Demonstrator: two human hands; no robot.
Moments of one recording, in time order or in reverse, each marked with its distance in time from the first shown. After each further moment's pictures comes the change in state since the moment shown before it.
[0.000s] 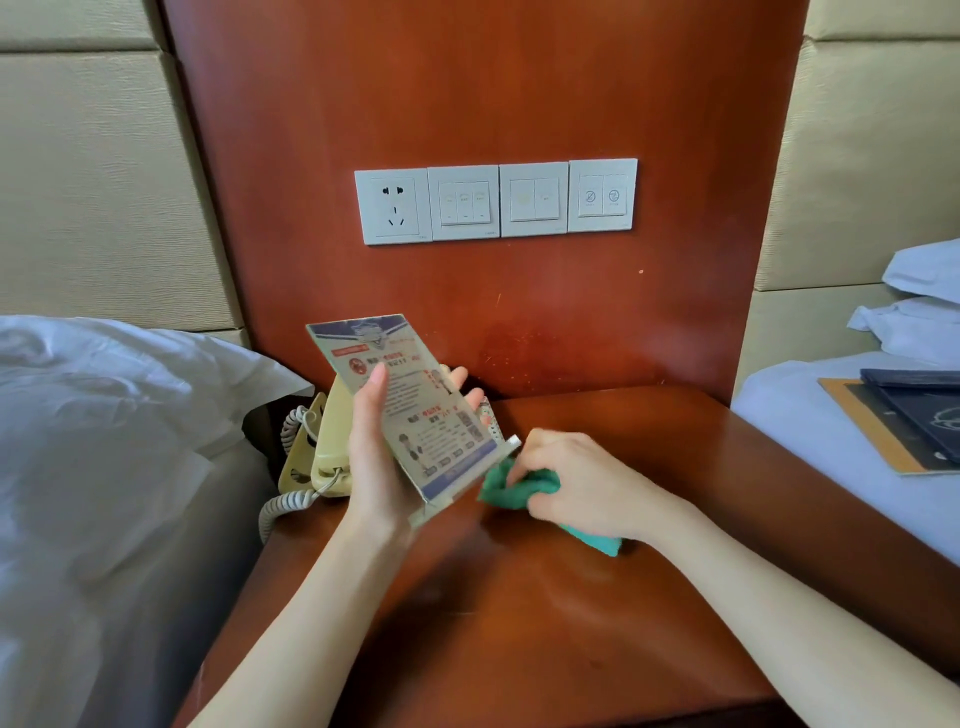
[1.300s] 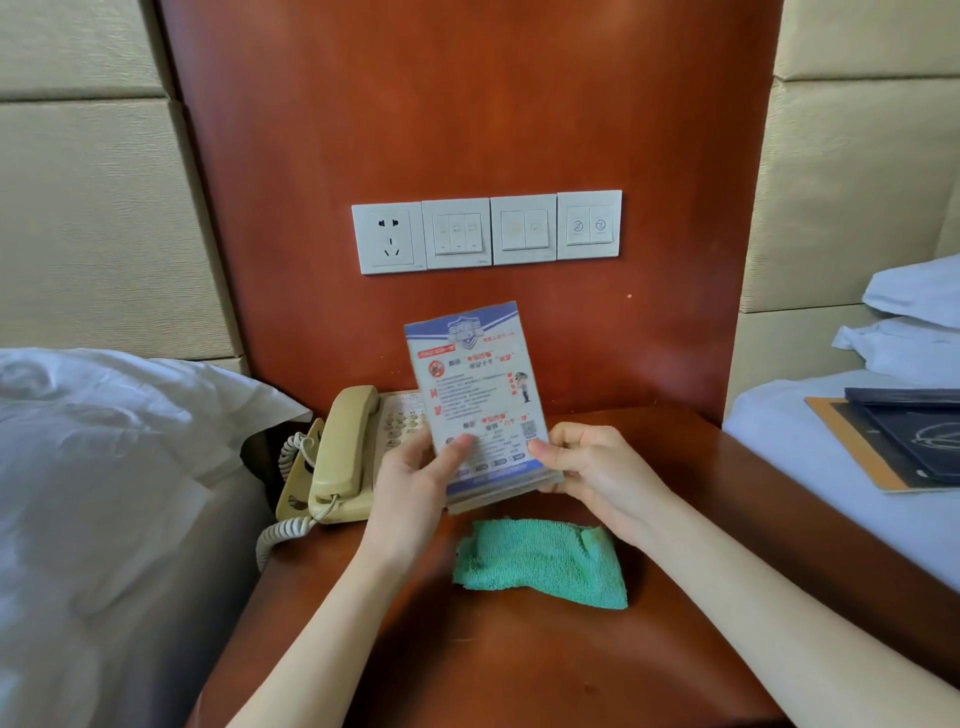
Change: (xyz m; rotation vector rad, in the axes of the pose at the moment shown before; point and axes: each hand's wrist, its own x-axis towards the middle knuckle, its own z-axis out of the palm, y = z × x) left_hand 0.009 -0.016 -0.008 0.738 0.047 0.144; right_hand -0.002 0.007 -0.012 1.139 0.209 0.261
